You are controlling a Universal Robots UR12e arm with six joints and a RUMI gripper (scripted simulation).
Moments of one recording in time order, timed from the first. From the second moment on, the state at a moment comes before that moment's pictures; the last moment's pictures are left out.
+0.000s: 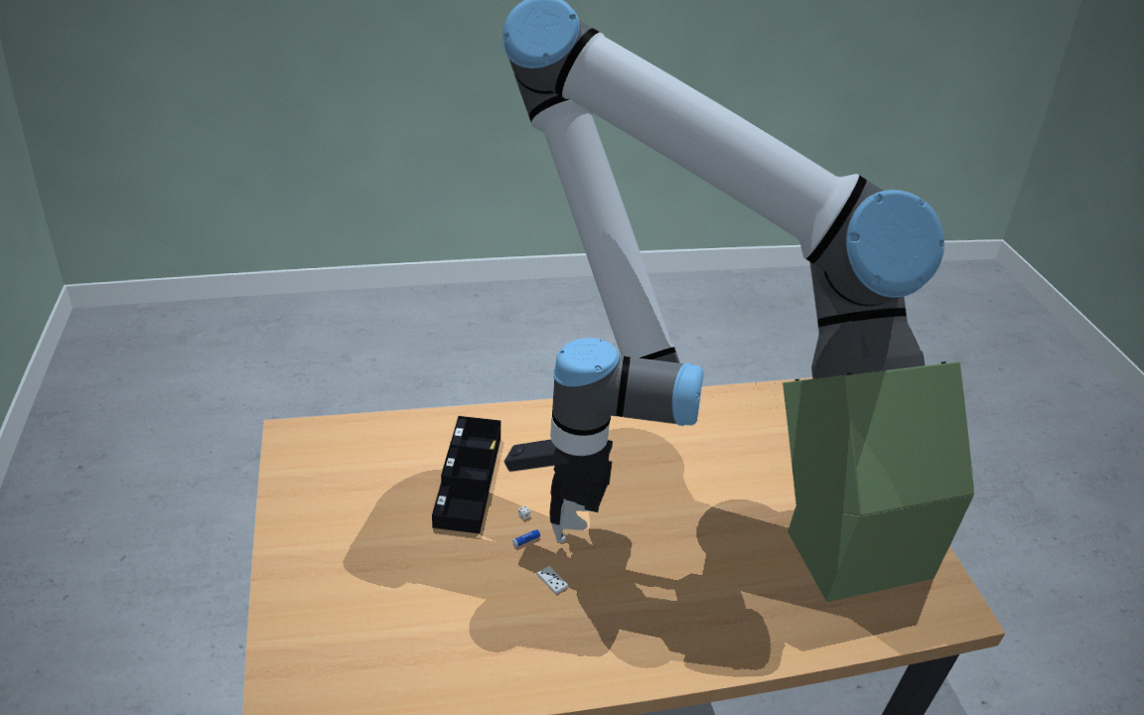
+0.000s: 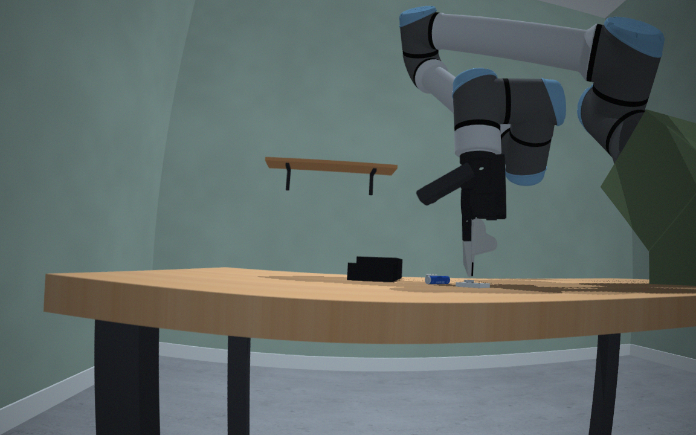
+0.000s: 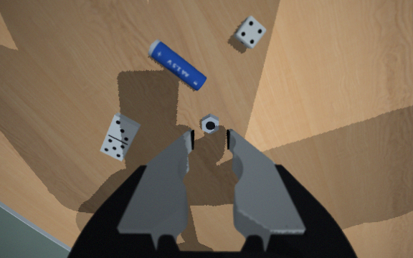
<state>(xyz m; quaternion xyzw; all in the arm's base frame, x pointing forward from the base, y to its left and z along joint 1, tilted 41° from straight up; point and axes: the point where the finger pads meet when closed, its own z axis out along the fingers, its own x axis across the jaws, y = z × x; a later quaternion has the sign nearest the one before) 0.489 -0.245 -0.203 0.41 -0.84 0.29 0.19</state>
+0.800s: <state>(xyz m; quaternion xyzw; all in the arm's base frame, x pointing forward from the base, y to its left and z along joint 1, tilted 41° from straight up) 0.488 -0.253 -0.213 0.41 -0.84 0.29 0.19</state>
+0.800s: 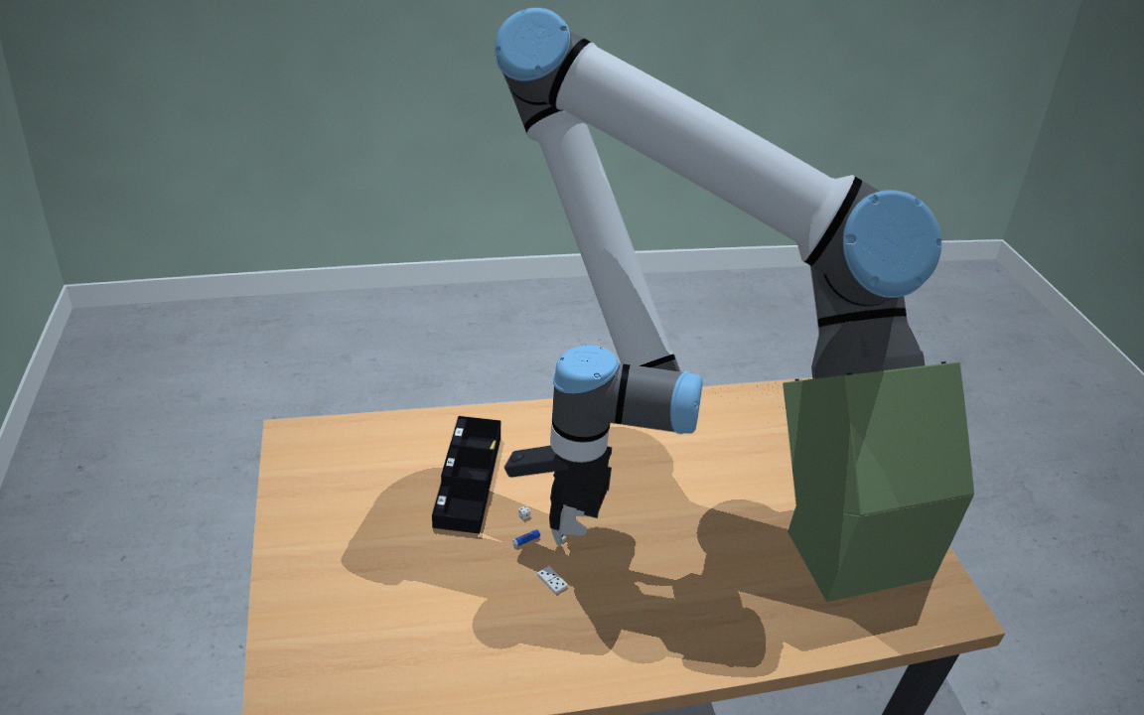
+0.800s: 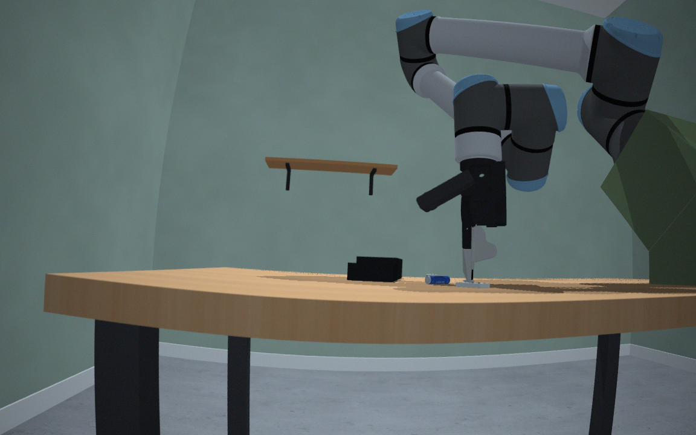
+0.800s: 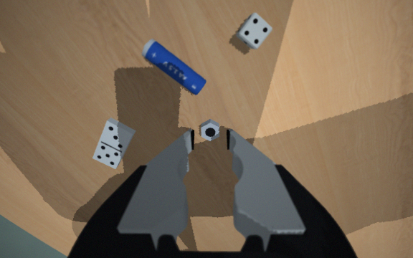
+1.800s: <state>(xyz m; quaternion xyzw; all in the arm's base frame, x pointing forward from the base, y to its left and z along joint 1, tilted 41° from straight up) 0.488 -0.254 -0.213 0.41 -0.84 0.29 0.19</state>
